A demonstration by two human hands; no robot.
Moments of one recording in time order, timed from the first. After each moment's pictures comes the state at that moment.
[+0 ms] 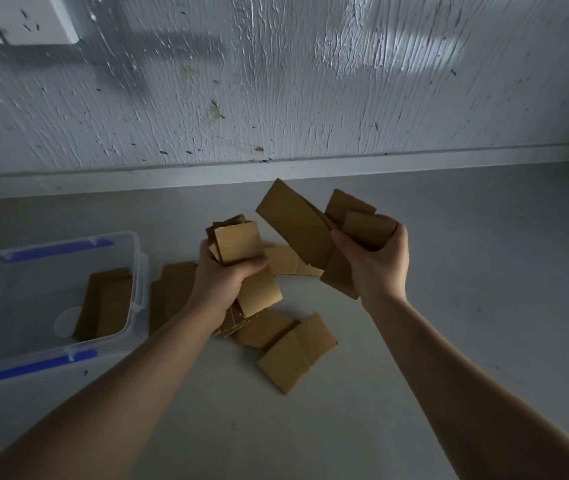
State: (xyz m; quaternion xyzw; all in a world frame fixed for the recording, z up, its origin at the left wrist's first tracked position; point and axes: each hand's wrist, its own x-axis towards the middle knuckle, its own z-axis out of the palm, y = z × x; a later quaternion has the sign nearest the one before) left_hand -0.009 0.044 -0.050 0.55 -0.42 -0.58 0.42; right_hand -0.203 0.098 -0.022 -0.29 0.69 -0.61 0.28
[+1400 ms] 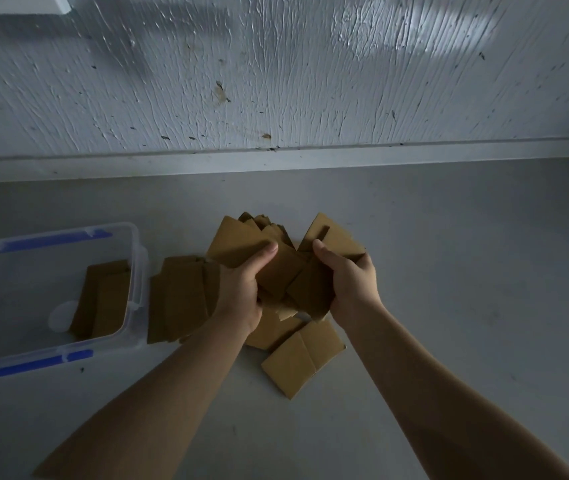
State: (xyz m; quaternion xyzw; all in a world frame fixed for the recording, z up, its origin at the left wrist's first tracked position) left_hand -0.035 0.051 -0.066 0.47 -0.24 -0.72 0.45; right_hand -0.172 0.079 -0.050 -0.09 0.59 -0.60 0.54
